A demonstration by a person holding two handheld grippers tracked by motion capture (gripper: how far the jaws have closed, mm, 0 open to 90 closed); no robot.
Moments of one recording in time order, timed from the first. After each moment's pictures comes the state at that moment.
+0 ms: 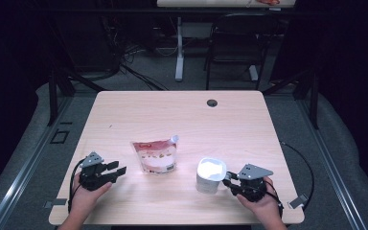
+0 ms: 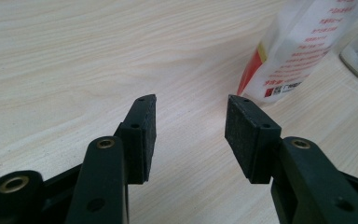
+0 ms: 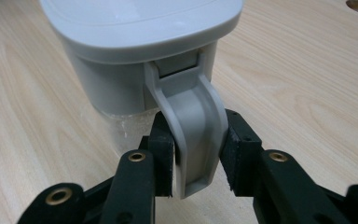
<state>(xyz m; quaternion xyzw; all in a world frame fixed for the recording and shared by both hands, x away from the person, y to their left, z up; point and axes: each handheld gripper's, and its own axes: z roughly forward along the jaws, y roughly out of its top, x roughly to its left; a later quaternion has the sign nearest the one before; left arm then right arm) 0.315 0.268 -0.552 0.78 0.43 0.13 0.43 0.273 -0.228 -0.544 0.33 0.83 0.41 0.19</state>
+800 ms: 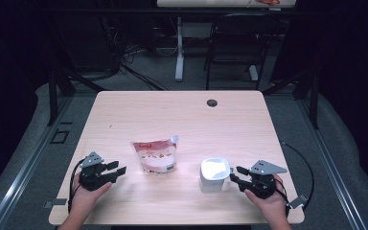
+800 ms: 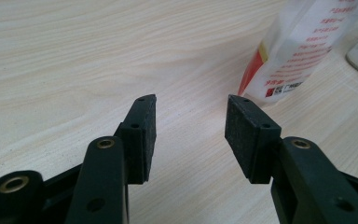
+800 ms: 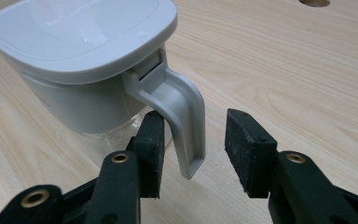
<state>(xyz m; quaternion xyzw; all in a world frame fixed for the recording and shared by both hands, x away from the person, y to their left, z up) 0.315 0.269 -0.552 0.78 0.43 0.12 0.43 0.276 -0.254 -0.539 0.39 0.79 0.44 0.19</state>
